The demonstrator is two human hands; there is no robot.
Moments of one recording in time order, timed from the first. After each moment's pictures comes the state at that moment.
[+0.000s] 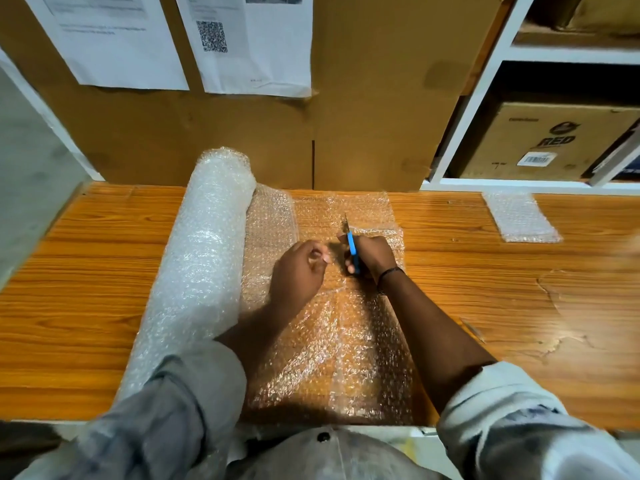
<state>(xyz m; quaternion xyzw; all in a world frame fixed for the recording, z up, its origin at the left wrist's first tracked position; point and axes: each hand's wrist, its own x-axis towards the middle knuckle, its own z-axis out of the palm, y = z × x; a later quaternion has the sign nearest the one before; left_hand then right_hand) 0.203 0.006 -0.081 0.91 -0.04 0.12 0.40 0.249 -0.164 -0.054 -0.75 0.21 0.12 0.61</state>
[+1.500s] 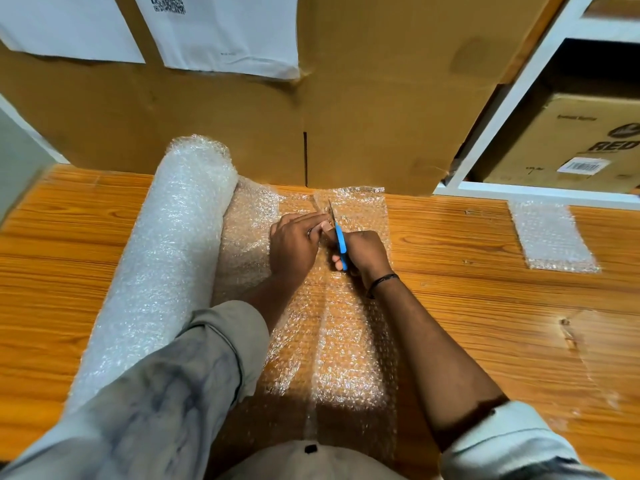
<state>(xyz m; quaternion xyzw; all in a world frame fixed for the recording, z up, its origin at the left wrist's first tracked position) 0.323 -0.023 -0.109 0.93 0.01 0.17 0.33 0.308 -0.166 -0.049 -0.72 0.18 0.16 0.65</state>
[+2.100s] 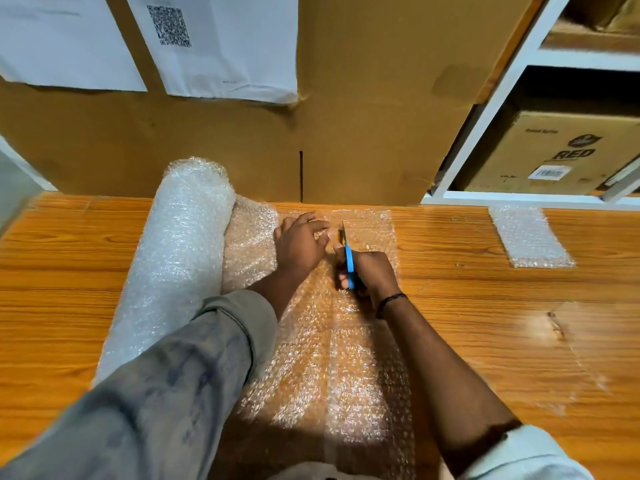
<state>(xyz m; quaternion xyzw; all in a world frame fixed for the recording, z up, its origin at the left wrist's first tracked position) 0.352 -0.019 -0.094 0.96 -0.03 0.05 0.27 0.280 -0.168 -0.041 -0.71 0.24 0.13 0.65</state>
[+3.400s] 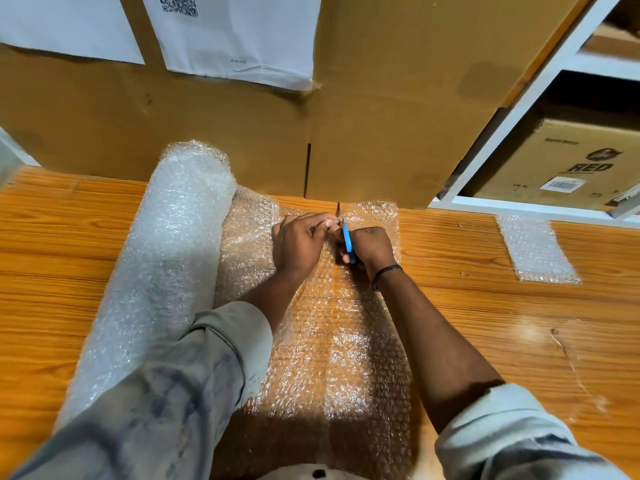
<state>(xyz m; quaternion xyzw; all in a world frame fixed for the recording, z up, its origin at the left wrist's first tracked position) 0.354 -0.020 -0.106 0.90 0.03 0.15 0.41 0.342 -0.162 -0.042 -0.79 0.22 0.12 0.56</state>
